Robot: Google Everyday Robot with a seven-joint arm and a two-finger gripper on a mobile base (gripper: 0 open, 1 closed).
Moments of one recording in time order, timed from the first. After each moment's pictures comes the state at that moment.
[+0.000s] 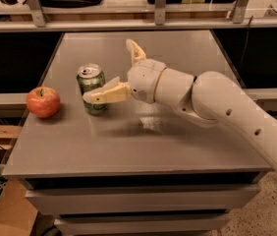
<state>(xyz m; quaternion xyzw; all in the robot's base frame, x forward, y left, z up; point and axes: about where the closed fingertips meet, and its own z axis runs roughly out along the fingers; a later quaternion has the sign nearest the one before) 0.564 0.076 0.941 -0.41 0.55 0.32 0.65</state>
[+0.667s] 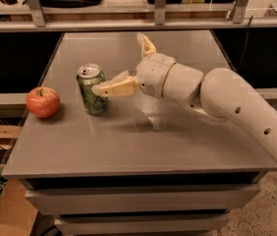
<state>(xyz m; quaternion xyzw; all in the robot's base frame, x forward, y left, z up) 0.577 0.052 0.951 -0.40 0.56 0.29 0.67</state>
